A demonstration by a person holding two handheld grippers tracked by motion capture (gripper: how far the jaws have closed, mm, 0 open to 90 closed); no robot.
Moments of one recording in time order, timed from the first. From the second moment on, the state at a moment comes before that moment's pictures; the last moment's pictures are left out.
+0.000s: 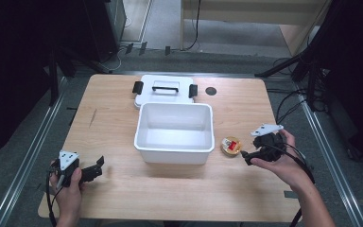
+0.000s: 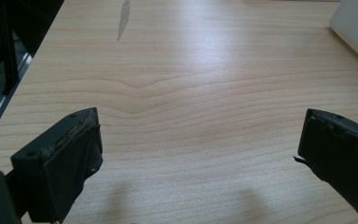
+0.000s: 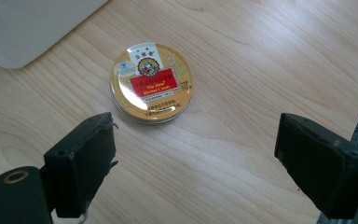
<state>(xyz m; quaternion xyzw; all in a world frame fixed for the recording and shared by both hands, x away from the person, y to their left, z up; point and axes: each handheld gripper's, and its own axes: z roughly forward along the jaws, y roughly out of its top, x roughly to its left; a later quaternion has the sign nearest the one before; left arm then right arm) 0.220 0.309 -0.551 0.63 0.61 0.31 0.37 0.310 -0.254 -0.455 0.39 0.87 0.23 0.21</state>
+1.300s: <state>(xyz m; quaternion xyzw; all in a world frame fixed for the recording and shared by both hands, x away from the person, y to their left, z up) 0.221 0.309 -0.552 0.64 0.60 0.30 0.37 0.382 -0.189 -0.483 0.19 0.98 0.05 0.06</state>
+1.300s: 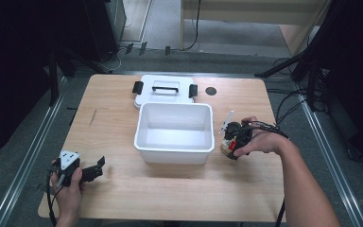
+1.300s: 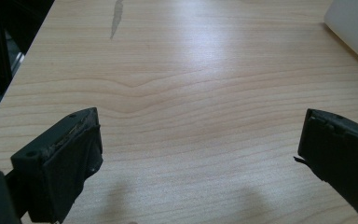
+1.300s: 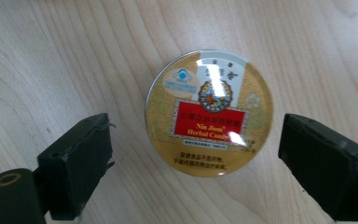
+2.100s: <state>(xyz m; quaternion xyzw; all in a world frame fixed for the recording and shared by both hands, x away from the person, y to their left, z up) 0.221 0.308 -0.552 0.64 0.60 0.30 0.37 0.394 -0.186 -0.504 0.18 0.98 0.04 0.07</state>
